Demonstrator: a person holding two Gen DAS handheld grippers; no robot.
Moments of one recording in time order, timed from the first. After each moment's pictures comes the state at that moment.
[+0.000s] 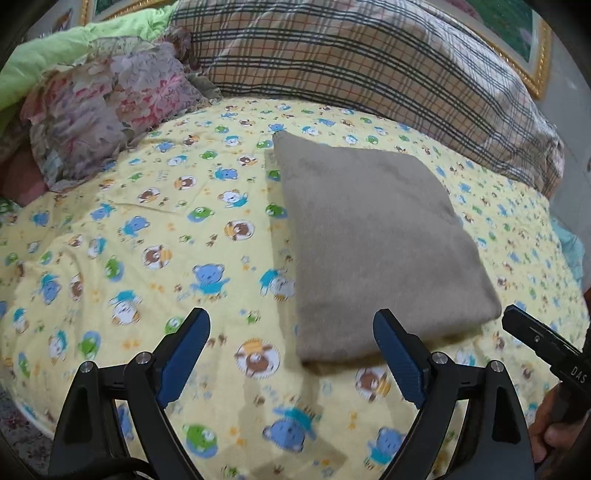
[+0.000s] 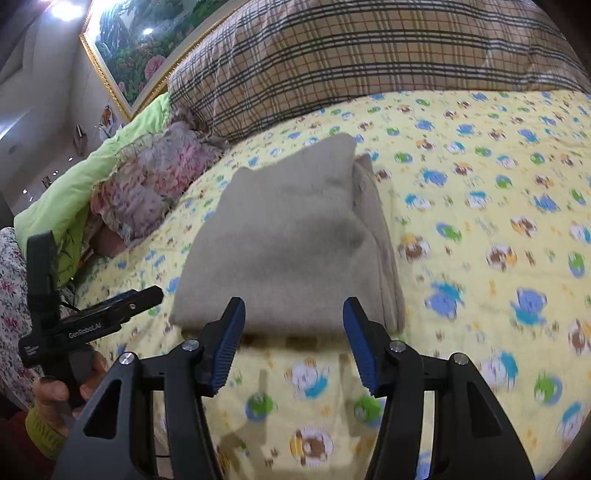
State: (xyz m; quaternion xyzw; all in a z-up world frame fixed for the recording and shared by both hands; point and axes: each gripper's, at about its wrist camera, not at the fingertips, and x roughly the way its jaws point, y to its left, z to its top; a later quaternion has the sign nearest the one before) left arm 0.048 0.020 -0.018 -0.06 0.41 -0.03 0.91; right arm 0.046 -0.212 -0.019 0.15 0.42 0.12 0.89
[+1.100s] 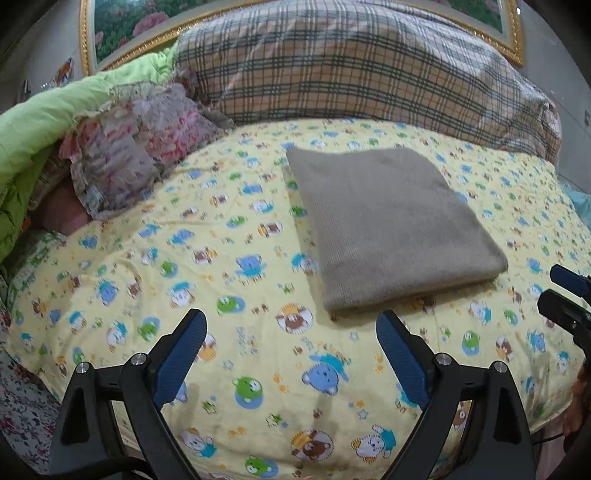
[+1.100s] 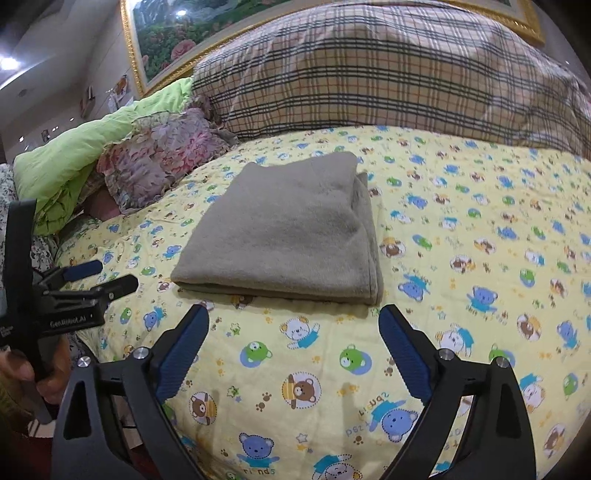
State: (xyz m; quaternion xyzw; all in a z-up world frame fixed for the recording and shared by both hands) left arm -0.008 0.017 -0.001 0.02 0.37 0.00 0.93; right arm -0.008 -0.191 0.008 0.03 0.38 0.11 0.92
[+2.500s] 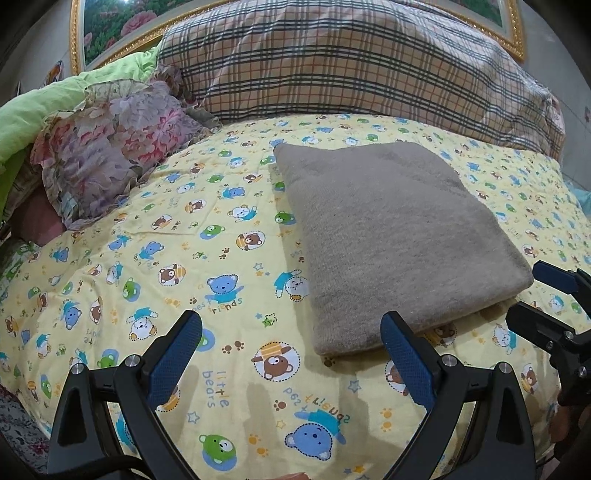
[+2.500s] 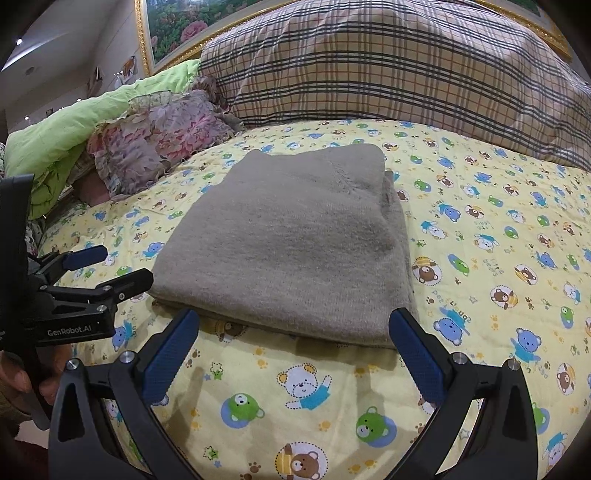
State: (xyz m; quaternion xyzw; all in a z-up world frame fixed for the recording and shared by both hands) left arm 0.038 0.004 -0.032 0.03 0.37 -0.01 0.93; right arm 0.045 -0.168 -0.031 0.01 0.39 0.12 0.91
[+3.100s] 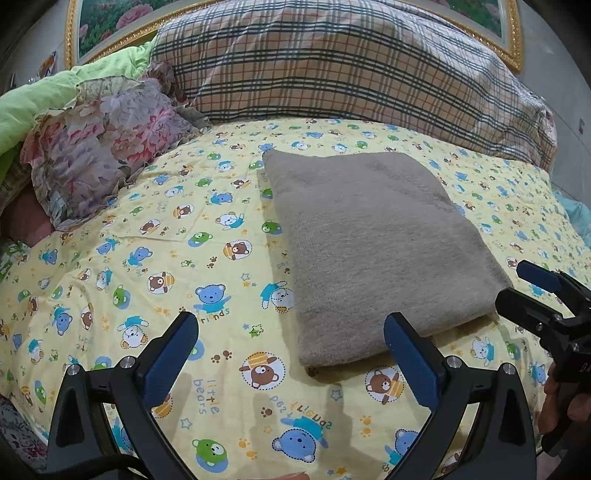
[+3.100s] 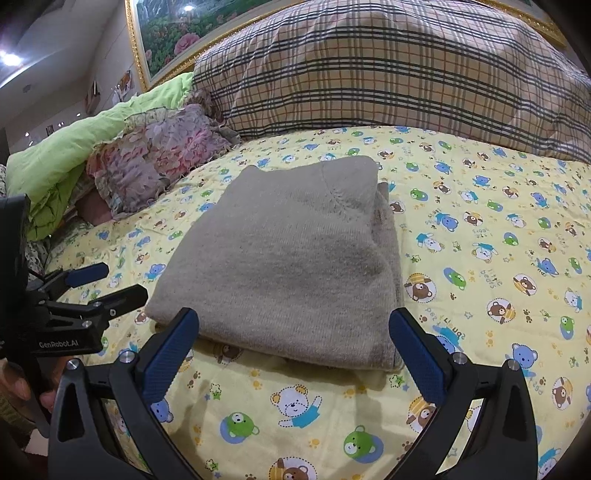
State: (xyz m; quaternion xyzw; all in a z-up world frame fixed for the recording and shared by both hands) left arm 0.042 0.002 -0.021 0.00 0.37 -0.03 0.93; right arm 0.059 -0.181 -0.019 0.04 0.38 0.12 0.91
